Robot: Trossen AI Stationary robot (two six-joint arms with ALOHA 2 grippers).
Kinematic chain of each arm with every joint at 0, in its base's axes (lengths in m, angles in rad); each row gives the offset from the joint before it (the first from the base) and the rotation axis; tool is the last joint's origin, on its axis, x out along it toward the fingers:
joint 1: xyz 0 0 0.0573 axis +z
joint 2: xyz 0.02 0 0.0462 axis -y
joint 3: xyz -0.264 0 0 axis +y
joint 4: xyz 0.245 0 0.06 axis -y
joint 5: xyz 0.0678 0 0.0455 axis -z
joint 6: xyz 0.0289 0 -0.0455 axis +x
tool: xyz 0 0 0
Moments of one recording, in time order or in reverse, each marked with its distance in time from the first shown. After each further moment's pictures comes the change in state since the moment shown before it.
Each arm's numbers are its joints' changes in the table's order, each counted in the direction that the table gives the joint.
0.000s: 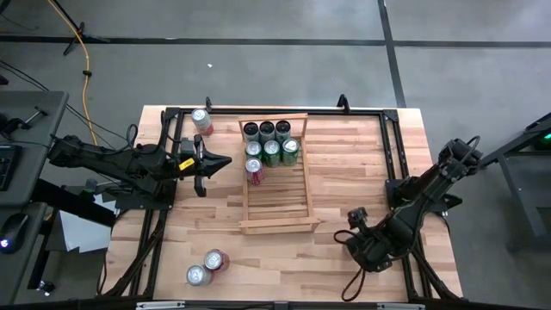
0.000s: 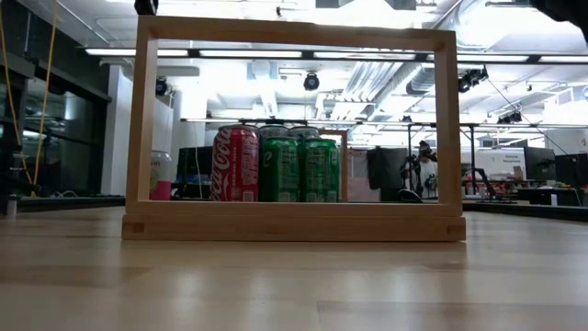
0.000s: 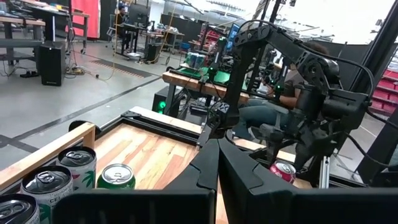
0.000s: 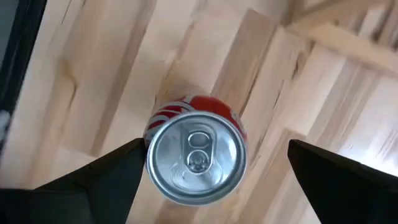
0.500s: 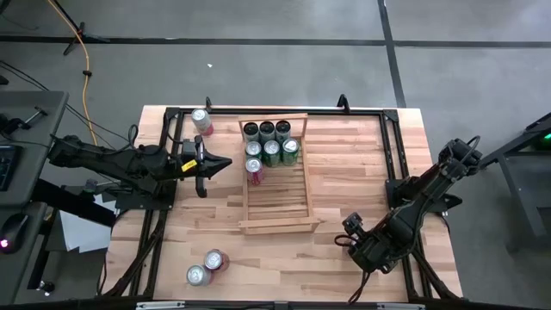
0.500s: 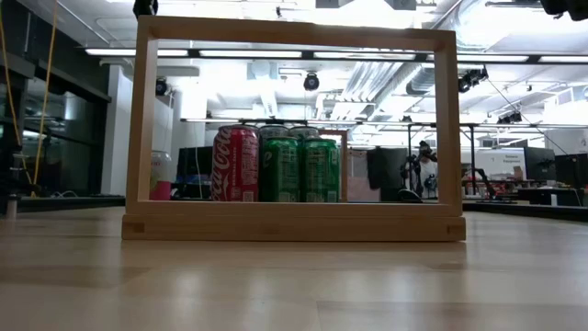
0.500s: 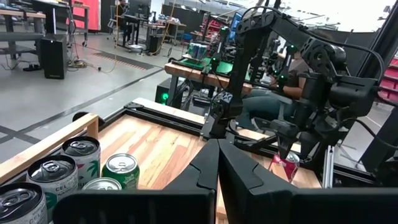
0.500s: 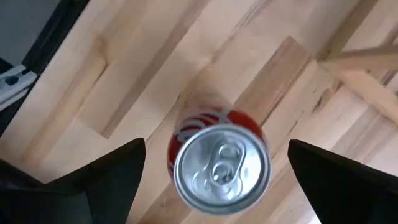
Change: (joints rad) left arm 0.000 0.000 0.000 -0.044 0.000 -0.002; right arm -0.001 0.000 0.000 0.044 -0.079 -0.262
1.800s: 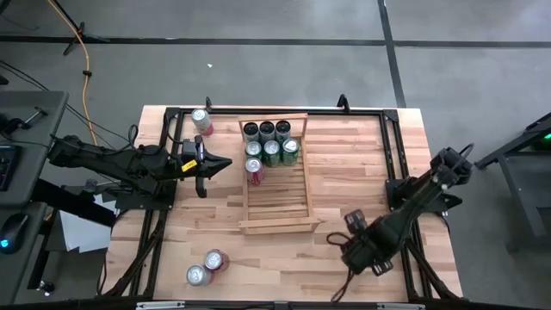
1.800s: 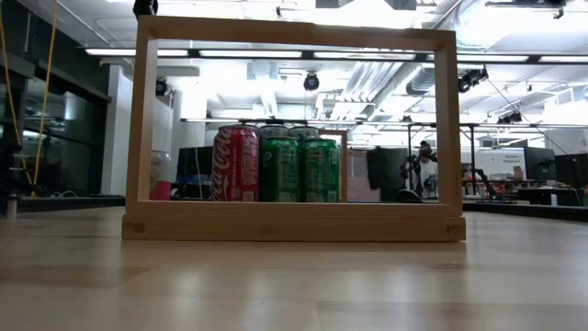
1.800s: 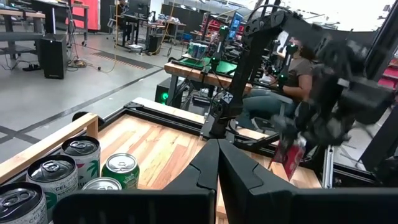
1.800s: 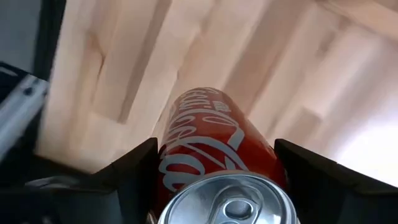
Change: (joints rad) left arm 0.000 0.000 0.000 -0.002 0.002 0.001; right arm -0.048 -0.142 -0.195 -0.244 -0.068 0.170
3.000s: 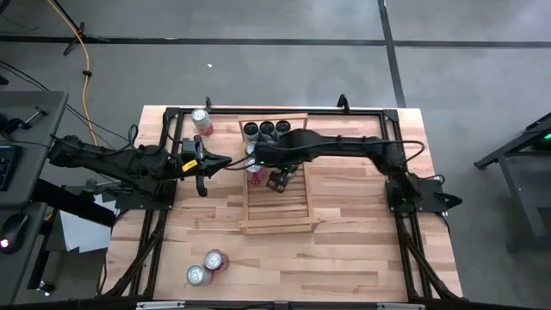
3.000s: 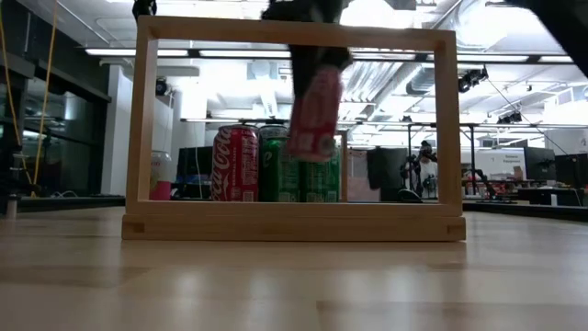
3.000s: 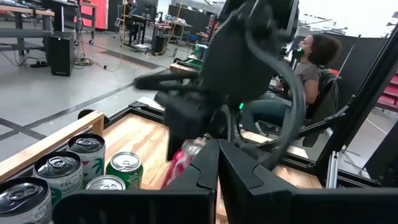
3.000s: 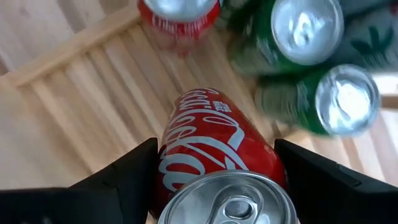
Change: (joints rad) left arm 0.000 0.000 0.000 0.001 -0.028 -0.026; right arm -0.761 -0.513 -0.818 -0.097 0.181 0.122
